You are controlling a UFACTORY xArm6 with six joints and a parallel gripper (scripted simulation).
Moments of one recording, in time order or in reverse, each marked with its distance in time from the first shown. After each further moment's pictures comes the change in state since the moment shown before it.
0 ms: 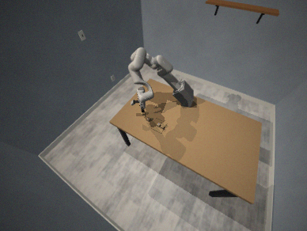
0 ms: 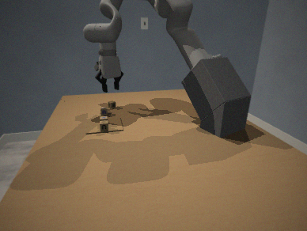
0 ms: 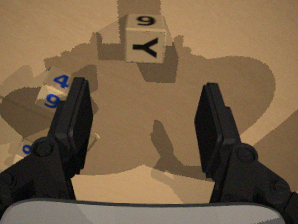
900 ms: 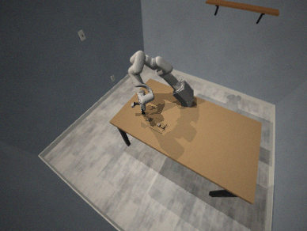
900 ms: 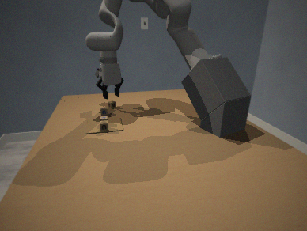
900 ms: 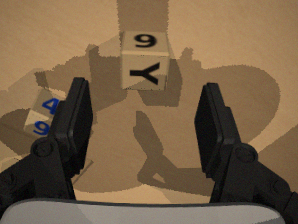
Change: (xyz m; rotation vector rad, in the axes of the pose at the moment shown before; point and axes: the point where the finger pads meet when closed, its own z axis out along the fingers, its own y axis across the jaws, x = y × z) arm 0.000 0.000 0.034 0.000 -0.001 0.000
